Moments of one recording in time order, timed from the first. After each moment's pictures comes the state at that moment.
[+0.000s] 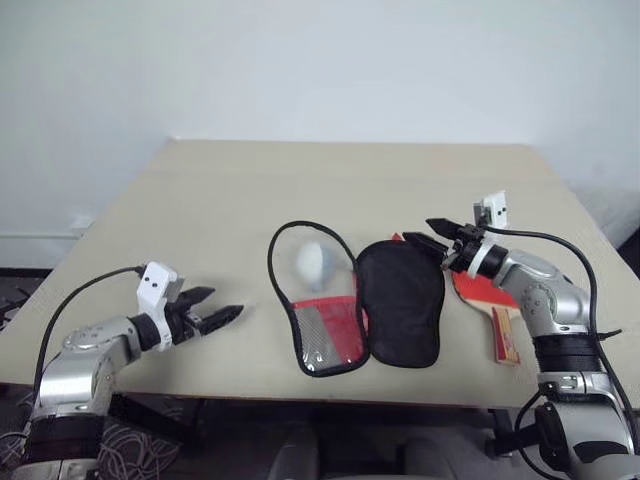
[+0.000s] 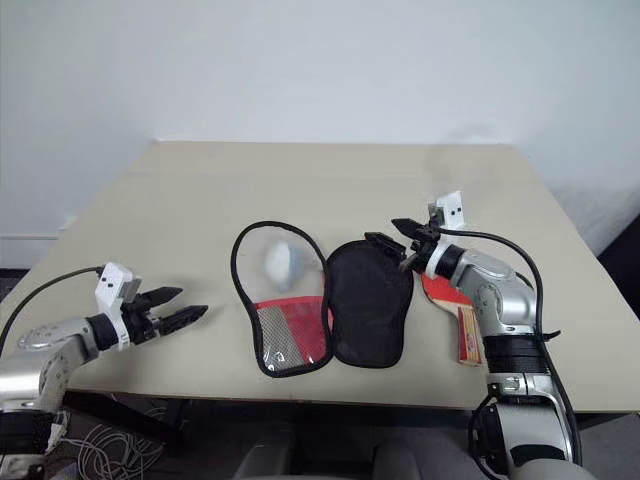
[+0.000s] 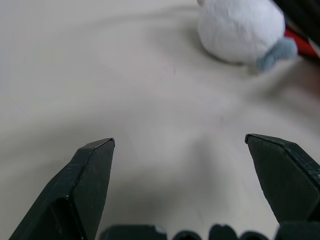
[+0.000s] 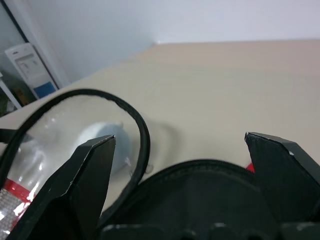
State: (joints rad) left arm -0.03 0.74 0.24 0.08 -0.45 0.49 -0.92; right arm -0.54 -0.40 -0.08 0.27 0.47 0.49 0.82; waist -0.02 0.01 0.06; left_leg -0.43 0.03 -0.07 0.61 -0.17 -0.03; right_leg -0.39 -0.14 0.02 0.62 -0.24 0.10
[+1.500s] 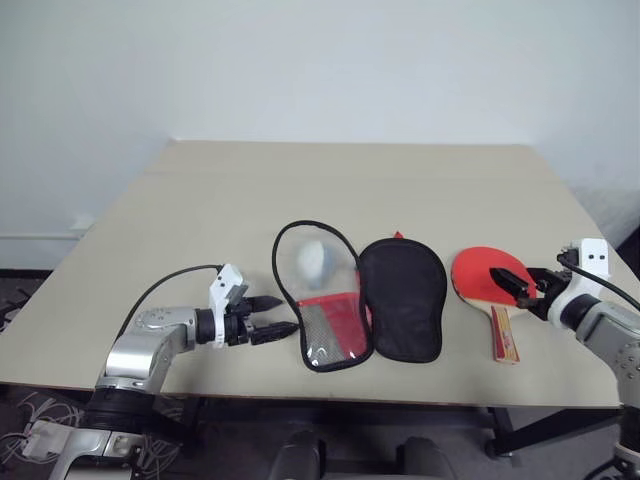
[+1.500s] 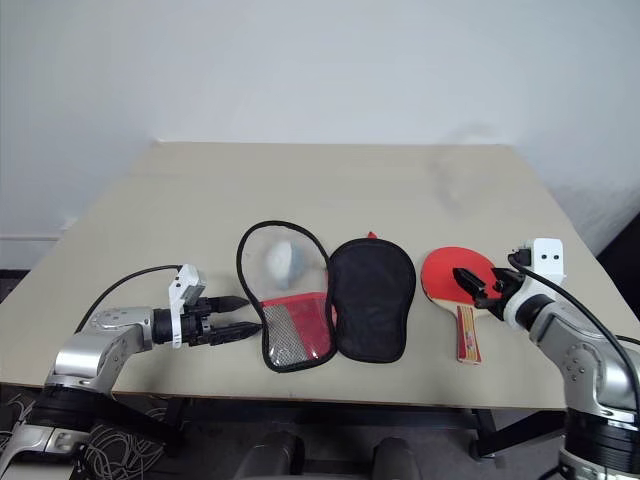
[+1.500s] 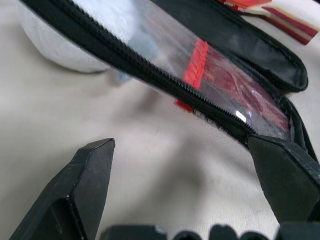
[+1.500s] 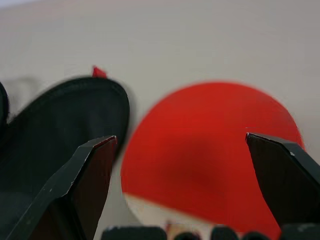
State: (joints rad) left arm -0.22 0.65 -0.04 0.13 -0.41 0.51 -1.11; right arm -0.10 -0.60 -0.46 -0.29 0.62 1.04 0.39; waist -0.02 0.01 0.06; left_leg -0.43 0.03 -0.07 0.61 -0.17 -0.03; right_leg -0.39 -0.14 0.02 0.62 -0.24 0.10
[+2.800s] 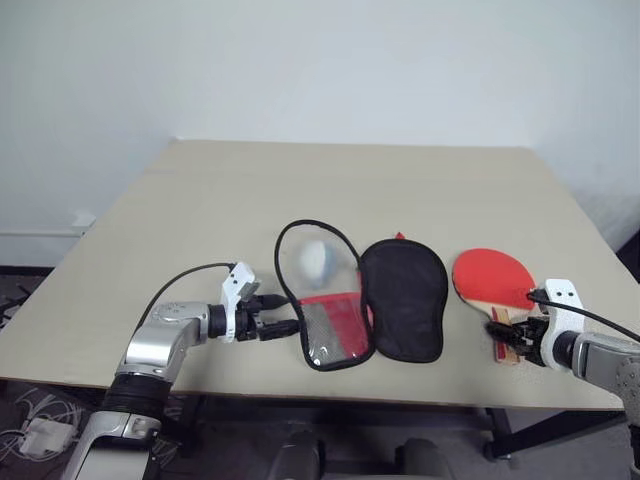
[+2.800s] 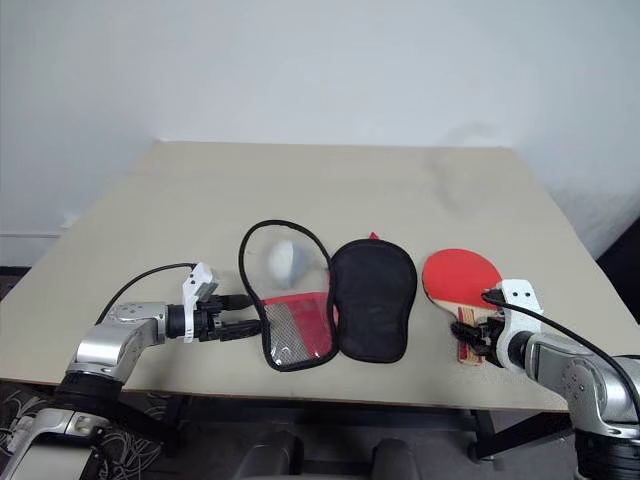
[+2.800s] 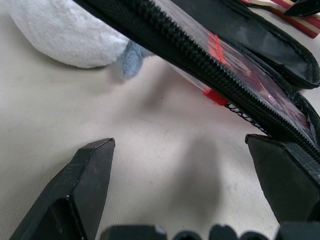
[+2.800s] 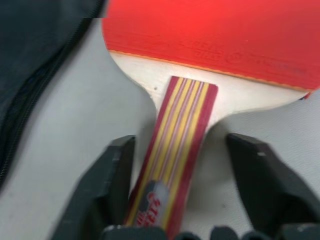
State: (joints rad) left arm -0.31 0.60 -0.08 0.24 -0.35 0.48 -1.13; right arm -0.06 -0.64 -0.31 -0.28 0.59 1.26 0.30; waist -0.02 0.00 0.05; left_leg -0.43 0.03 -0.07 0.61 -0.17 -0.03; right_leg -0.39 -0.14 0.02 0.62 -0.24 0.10
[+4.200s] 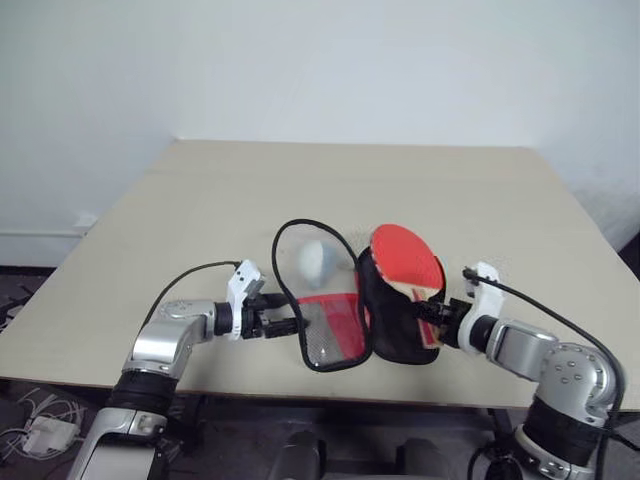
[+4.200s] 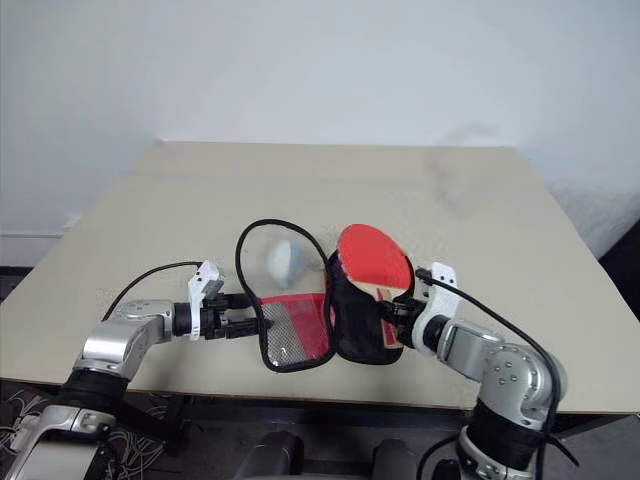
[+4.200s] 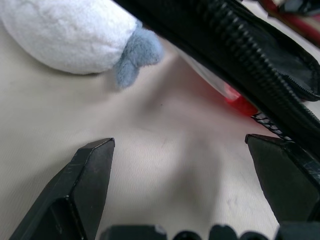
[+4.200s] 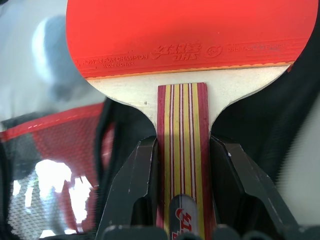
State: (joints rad) left arm -0.34 0.57 -0.09 0.24 -0.33 0.52 -1.11; right arm -0.26 0.00 -0.40 -0.52 0.63 1.60 0.09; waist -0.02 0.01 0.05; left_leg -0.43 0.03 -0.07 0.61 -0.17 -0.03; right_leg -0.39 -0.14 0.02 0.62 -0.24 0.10
